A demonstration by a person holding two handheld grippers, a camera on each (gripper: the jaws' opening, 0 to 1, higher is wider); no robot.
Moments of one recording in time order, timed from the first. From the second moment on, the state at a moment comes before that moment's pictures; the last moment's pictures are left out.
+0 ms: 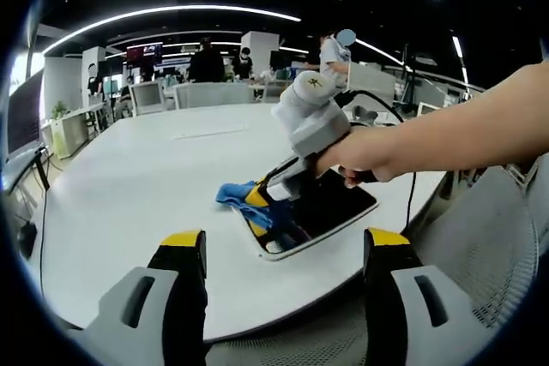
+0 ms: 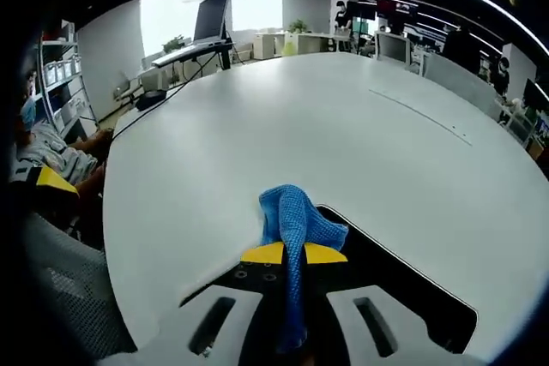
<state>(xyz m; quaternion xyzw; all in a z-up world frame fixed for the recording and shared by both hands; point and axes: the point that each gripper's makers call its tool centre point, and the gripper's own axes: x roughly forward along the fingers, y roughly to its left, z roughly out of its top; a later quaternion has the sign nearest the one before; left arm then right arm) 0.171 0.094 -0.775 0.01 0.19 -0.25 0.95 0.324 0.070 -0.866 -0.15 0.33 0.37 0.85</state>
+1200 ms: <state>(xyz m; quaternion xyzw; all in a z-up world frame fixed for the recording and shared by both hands) 0.172 0.094 -0.776 0.01 0.19 -0.24 0.95 0.350 0.072 -0.865 -0.15 0.34 0.33 0.87</state>
